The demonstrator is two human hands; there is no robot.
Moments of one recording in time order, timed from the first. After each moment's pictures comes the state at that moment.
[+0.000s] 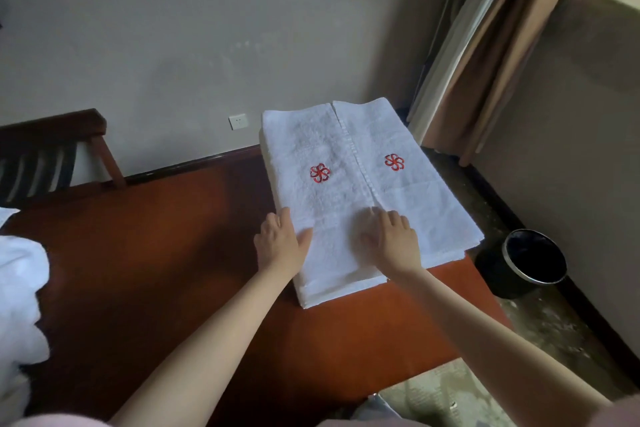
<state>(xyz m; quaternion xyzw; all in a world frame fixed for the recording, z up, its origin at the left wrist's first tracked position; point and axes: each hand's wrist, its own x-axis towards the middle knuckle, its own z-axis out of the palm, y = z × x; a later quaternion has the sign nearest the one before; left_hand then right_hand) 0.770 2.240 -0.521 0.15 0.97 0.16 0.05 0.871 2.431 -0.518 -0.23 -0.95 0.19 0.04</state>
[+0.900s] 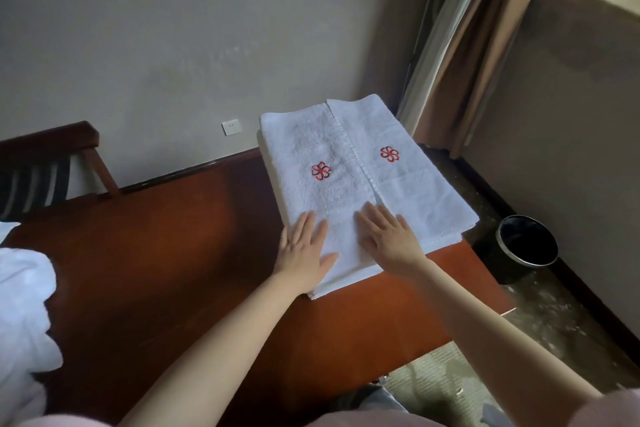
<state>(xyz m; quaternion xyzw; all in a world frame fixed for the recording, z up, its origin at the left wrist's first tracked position) 0.801 2.229 -0.522 0.38 0.92 0.02 0.11 0.891 2.425 -0.523 -0.10 -0.99 0.11 -0.03</state>
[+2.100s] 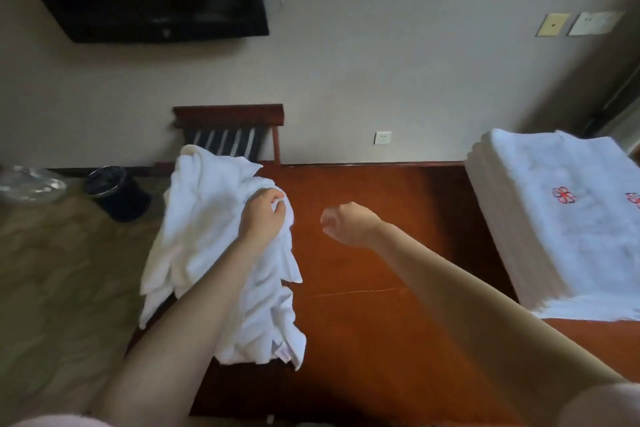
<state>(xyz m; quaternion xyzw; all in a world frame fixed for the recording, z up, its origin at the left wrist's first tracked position) 0.678 1.755 -0.446 0.01 0.94 0.33 -0.05 0.704 1.949 -0.433 0.12 -0.96 0.20 -0.15</state>
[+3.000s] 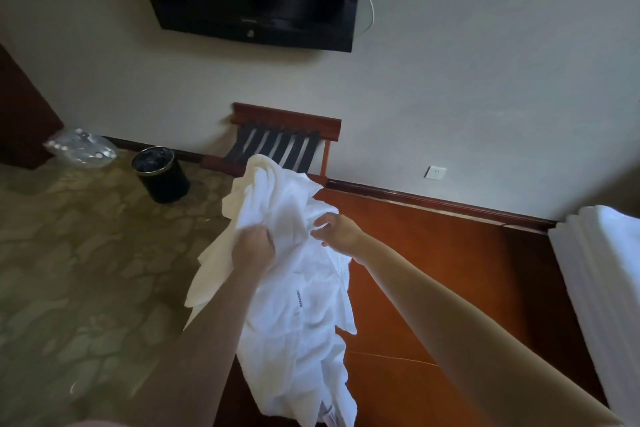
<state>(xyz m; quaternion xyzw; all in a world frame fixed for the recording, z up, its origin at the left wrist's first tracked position) 0.627 1.608 -0.501 -0.14 0.97 0.20 -0.01 0.603 1.794 -0.445 0.02 -0.88 0.41 -0.24</state>
